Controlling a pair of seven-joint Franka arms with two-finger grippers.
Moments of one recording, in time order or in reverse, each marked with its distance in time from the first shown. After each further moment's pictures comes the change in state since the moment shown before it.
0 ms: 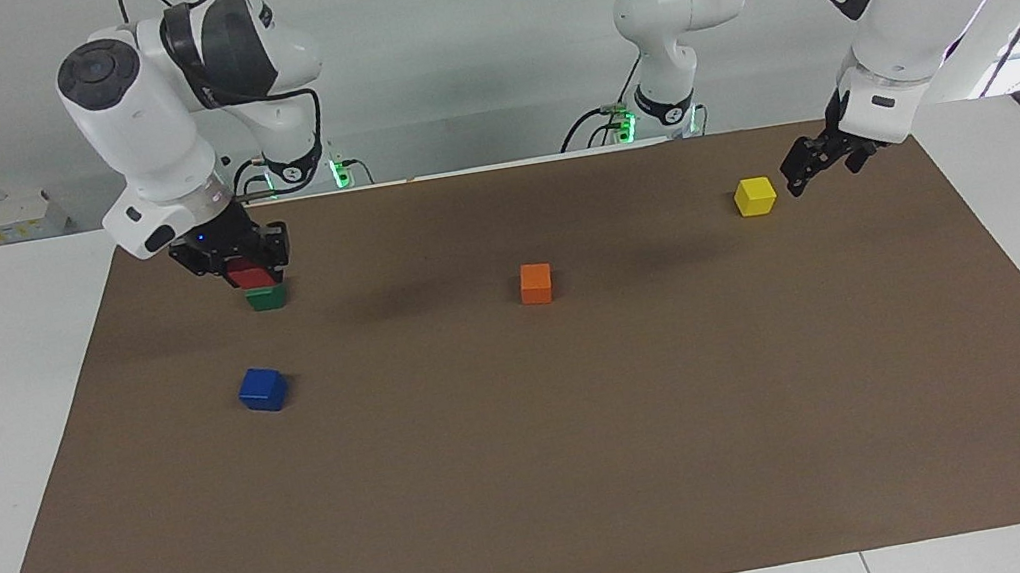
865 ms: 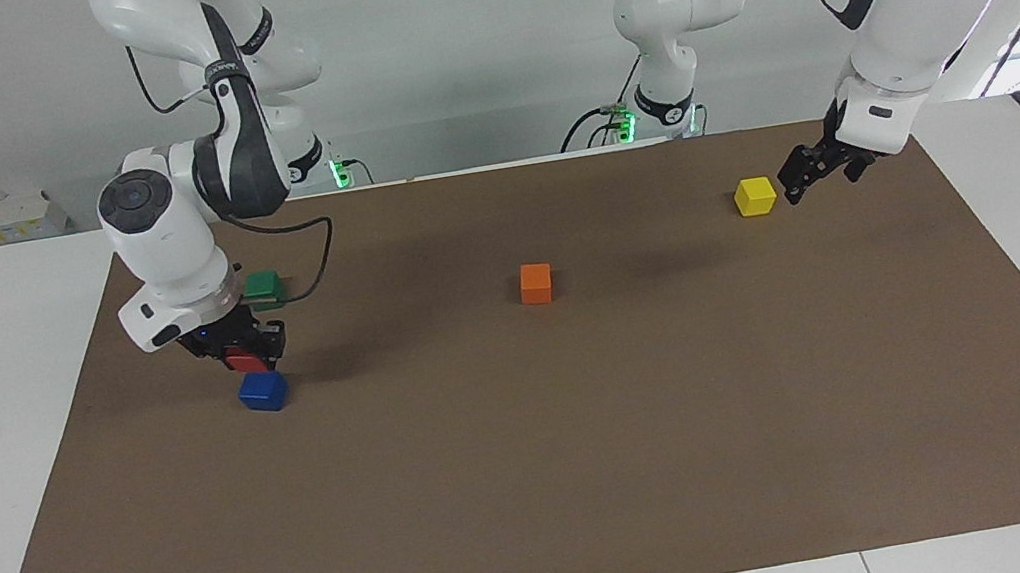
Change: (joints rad) left arm 0.006 0.029 -0.018 0.038 -0.004 0.000 0.009; right arm -0.057 0.150 0.000 -0.123 -0.076 0.389 0.110
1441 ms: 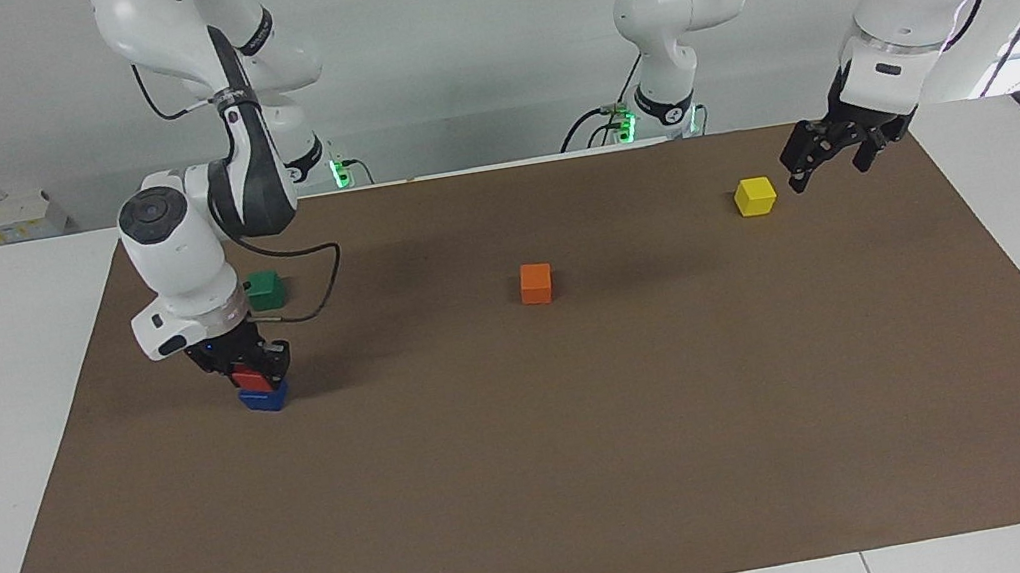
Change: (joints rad) left arm 0.006 0.000 -0.034 0.099 -0.012 -0.007 0.000; right arm -0.017 0.018 0.000 -0.107 -0.020 0.198 0.061
